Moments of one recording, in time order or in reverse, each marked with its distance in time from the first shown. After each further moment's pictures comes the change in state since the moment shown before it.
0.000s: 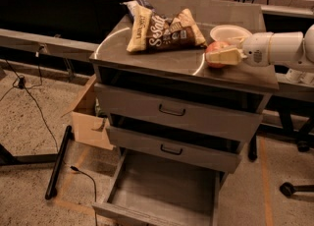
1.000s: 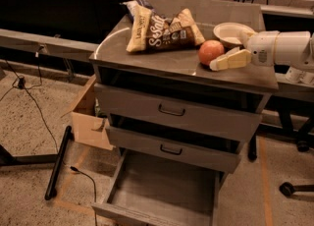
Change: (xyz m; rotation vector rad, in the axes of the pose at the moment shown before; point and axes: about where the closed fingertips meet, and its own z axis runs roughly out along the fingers) arm -0.008 0.003 -0.011 0.024 -0.012 -0.042
